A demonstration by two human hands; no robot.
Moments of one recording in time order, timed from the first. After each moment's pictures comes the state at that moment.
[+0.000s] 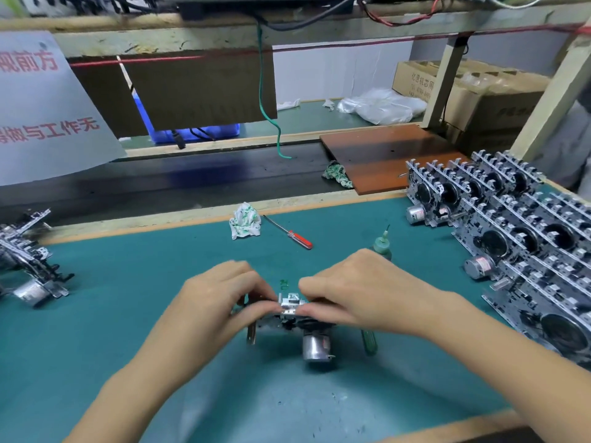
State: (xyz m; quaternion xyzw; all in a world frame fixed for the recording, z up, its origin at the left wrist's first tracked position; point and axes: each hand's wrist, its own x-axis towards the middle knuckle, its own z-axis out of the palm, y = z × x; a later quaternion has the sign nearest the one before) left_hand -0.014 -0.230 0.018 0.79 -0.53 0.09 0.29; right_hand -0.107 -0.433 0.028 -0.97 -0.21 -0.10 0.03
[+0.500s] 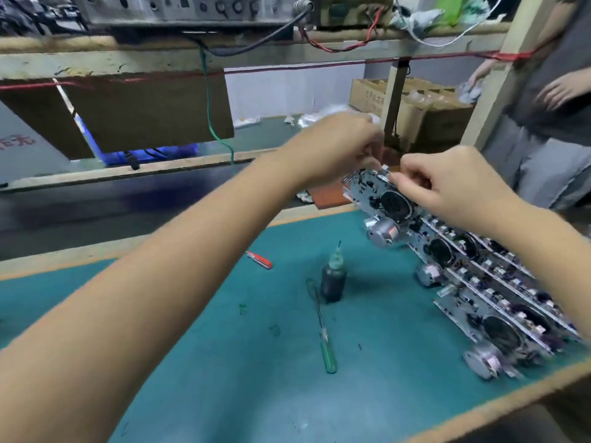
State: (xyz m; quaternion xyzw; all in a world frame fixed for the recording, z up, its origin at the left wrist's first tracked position) left_hand 0.012 -0.466 0.137 0.70 -0.68 0.15 0.13; right_hand -0.142 -0.571 0.102 -0.96 0.09 -0.26 -0.01
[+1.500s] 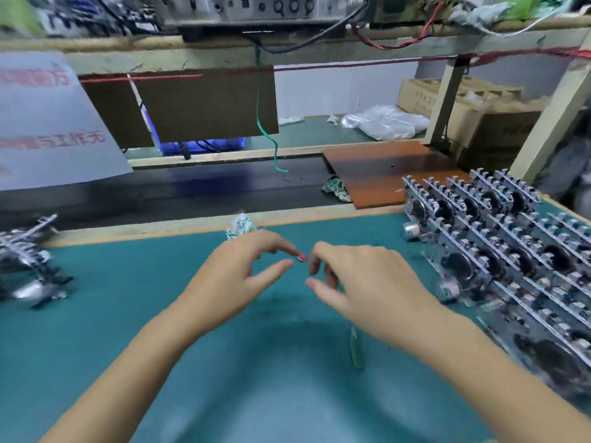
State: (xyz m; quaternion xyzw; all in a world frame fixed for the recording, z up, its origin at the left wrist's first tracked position) left_hand -0.001 -0.280 0.032 0.81 -0.48 -0.01 0.34; right_hand -0.120 -0.432 0.050 -0.99 0.01 -0.12 0.09
